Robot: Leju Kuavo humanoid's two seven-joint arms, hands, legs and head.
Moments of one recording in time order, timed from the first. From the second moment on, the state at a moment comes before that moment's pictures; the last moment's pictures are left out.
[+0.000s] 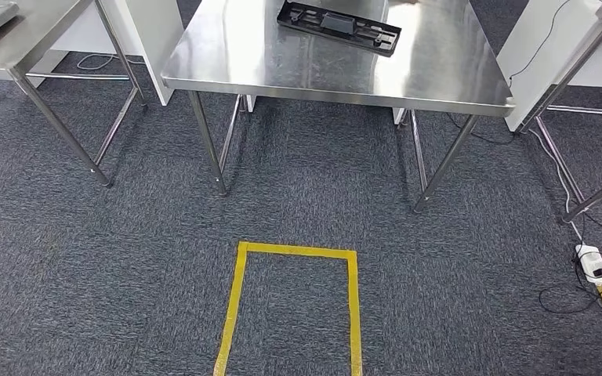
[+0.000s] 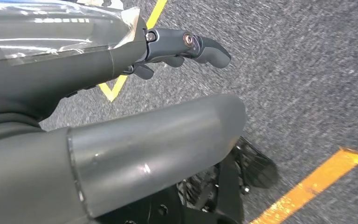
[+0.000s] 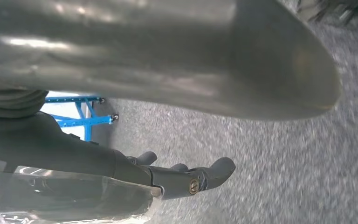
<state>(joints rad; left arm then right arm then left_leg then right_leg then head) -0.05 -0.18 -0.17 -0.18 0.91 0.49 -0.24 -0.05 0.06 0.20 -0.22 0.52 -0.22 0.30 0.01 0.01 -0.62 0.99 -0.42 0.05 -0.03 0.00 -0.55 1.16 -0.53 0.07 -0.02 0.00</state>
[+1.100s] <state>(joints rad) -0.05 -0.19 -0.27 -0.17 0.78 0.45 0.07 -0.06 0.05 0.23 -0.19 0.62 -0.06 0.35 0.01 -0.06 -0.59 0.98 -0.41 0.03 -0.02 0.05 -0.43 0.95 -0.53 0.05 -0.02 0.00</state>
